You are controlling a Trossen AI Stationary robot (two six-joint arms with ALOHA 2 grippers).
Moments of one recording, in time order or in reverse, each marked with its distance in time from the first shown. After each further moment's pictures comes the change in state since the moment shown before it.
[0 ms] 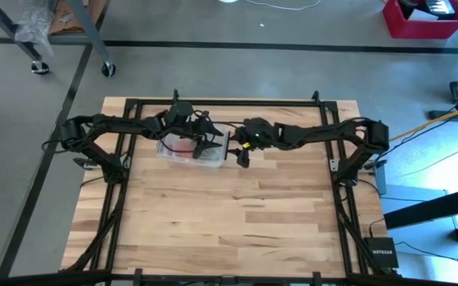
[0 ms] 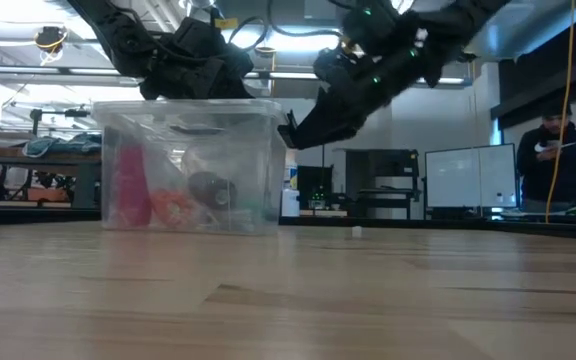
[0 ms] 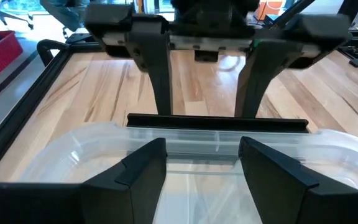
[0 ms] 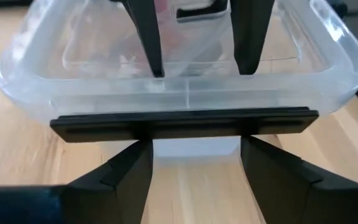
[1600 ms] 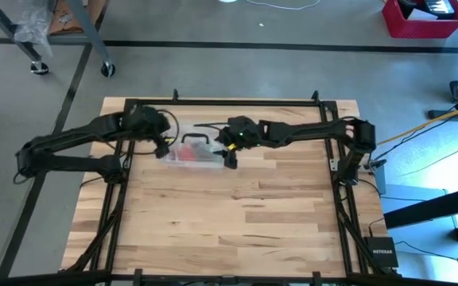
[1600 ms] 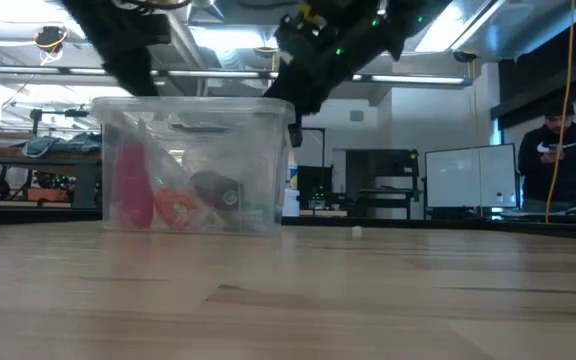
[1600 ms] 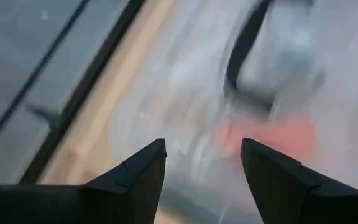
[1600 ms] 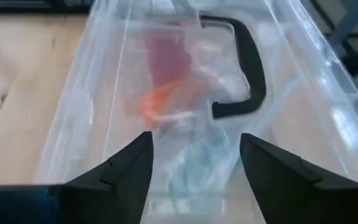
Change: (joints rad) left arm -0.035 -0.664 0.100 -1.094 -0.672 -0.156; right arm 0.053 0.140 0.294 -0.226 0.016 -0.082
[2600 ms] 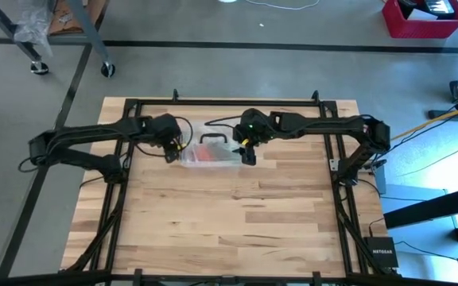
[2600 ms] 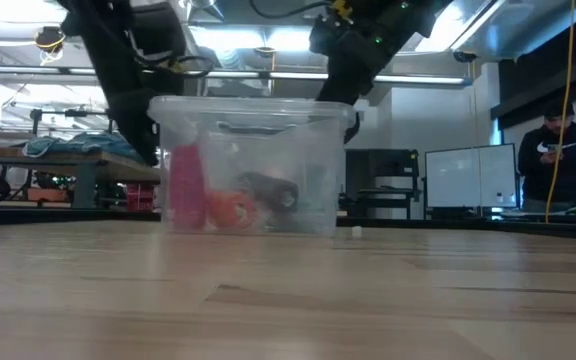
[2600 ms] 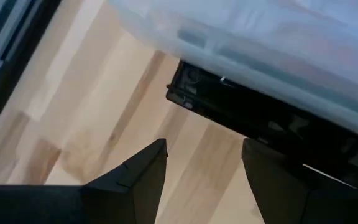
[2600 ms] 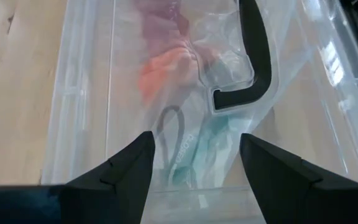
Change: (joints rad) left arm -0.002 0.233 -0.087 0.074 0.004 -0.112; right arm -0.062 -0.142 -0.007 -0.359 -0.049 -0.088
